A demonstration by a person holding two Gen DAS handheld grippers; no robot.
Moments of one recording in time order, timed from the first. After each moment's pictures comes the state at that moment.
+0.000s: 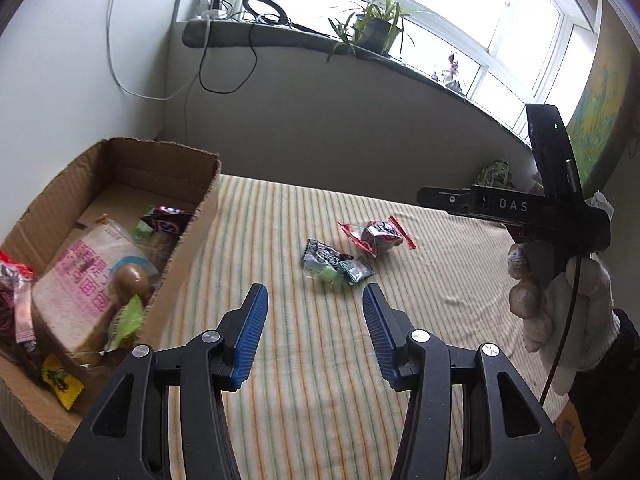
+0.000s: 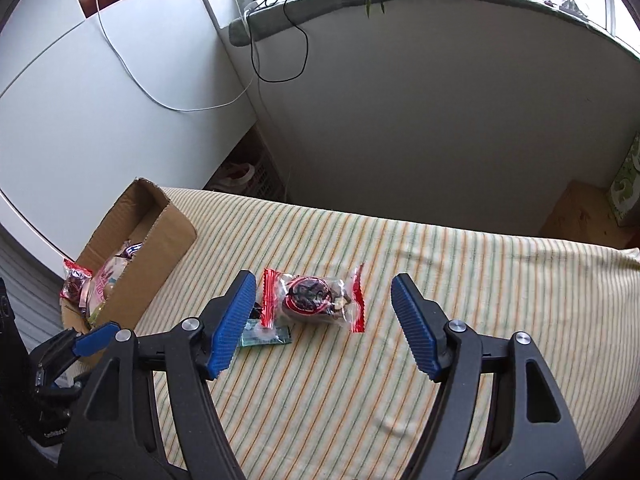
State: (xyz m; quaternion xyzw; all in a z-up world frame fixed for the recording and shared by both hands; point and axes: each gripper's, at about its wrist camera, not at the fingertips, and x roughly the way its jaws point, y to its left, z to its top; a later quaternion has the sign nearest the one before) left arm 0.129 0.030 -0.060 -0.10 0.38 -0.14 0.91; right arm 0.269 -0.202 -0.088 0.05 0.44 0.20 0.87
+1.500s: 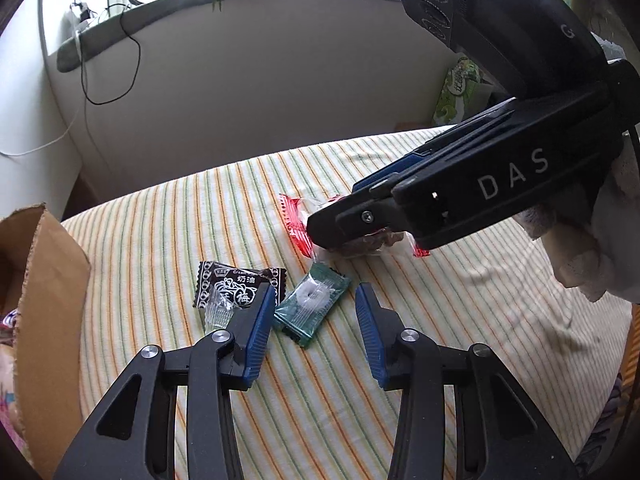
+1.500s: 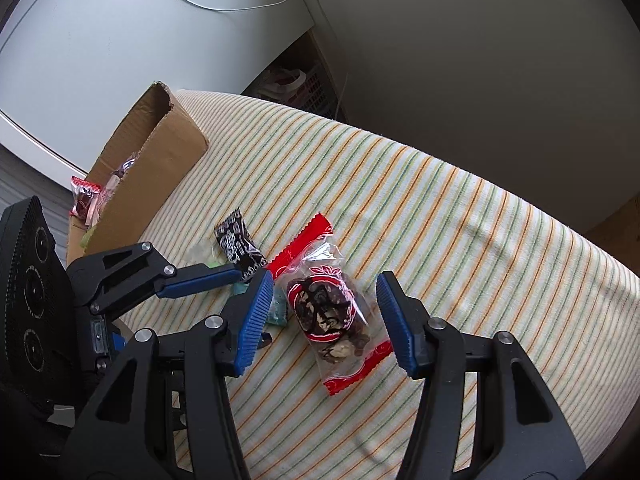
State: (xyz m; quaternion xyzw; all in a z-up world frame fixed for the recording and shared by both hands) left arm 0.210 -0.069 -0.106 0.07 0.43 -0.22 0.87; right arm 0.309 -0.180 -0.149 -0.01 0.56 0.31 0.77
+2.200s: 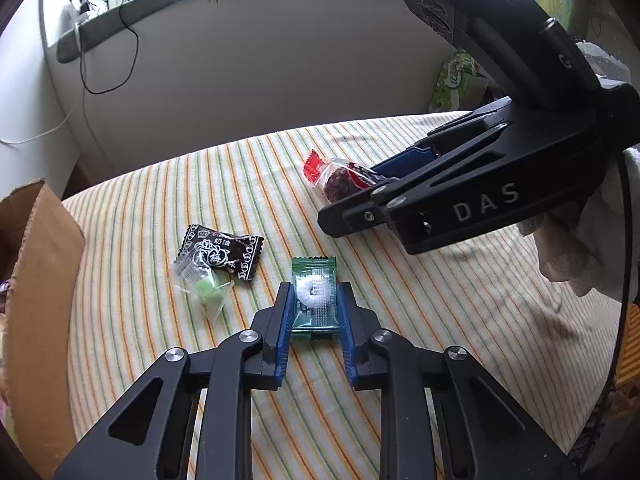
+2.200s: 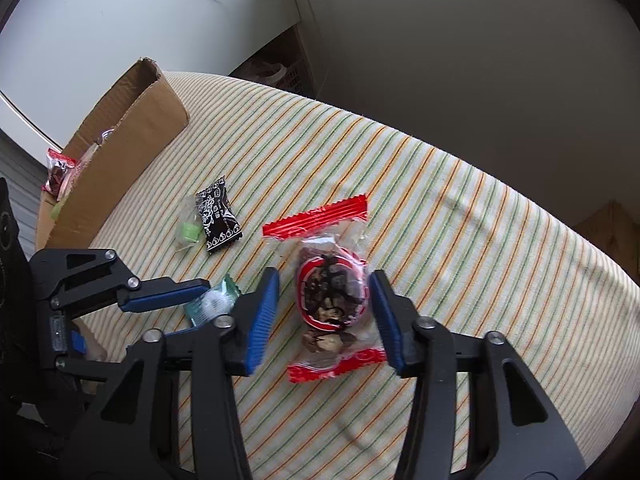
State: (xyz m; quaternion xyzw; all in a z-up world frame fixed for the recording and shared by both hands) left arm 0.178 -0.071 -0.112 0.06 0.44 -0.23 0.87; right arm 0.287 -0.181 -0.152 -0.07 0.55 0.27 0.79
